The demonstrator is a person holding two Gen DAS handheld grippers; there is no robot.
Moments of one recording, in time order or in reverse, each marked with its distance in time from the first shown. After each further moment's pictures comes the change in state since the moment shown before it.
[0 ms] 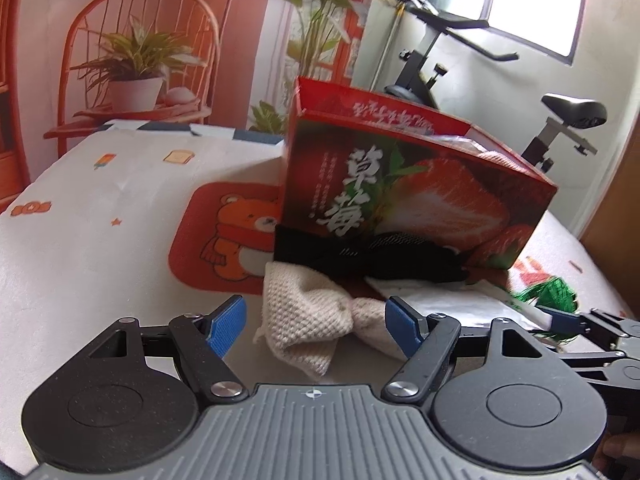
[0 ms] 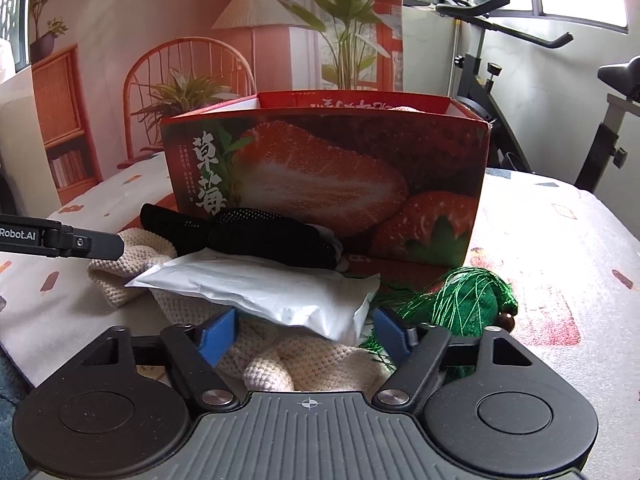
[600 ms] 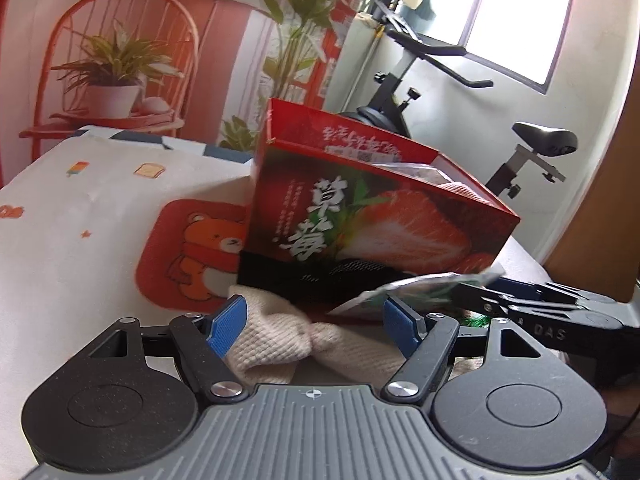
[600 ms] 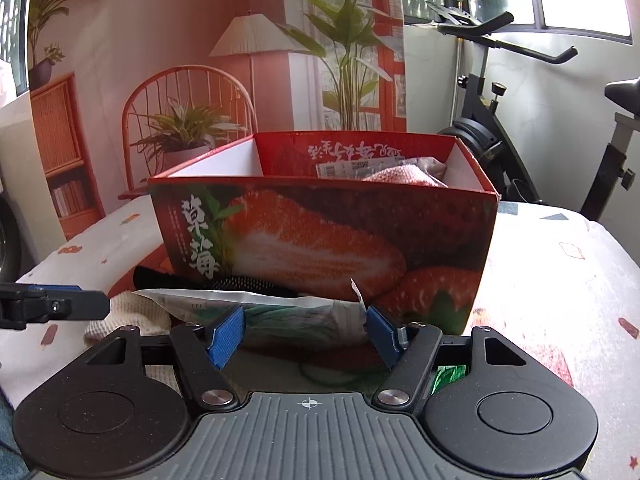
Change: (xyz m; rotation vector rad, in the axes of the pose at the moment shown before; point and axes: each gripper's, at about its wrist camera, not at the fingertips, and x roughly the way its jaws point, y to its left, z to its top) left arm 0.000 -0.001 0.007 -0.036 -0.050 -0.110; right arm 0.013 -0.011 0.048 0.015 -0.059 0.027
